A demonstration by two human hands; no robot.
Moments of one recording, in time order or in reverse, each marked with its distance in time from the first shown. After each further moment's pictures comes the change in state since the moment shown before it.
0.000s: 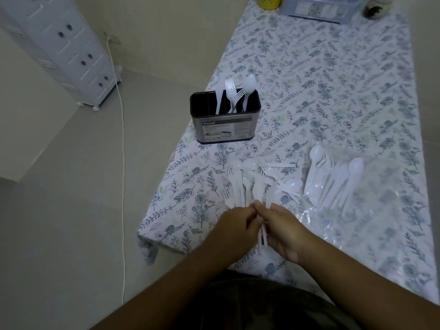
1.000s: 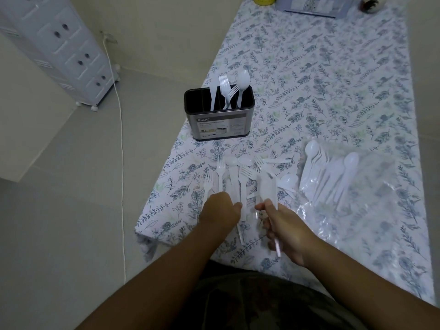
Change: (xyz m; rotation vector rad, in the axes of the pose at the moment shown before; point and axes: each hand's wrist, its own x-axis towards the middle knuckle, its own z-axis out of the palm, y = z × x) left_hand 0.047 -0.045 0.016 0.347 0.038 -0.382; right_hand -0.008 0.009 -0.024 -0.122 0.104 -0.008
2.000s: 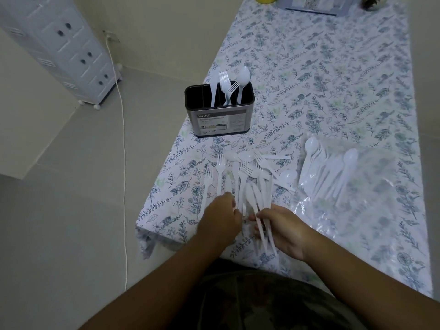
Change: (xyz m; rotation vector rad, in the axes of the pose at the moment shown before) left_hand -0.044 -0.002 -0.006 -0.101 0.092 0.208; right_hand 0.007 0.007 -0.004 0.161 -0.160 0.088
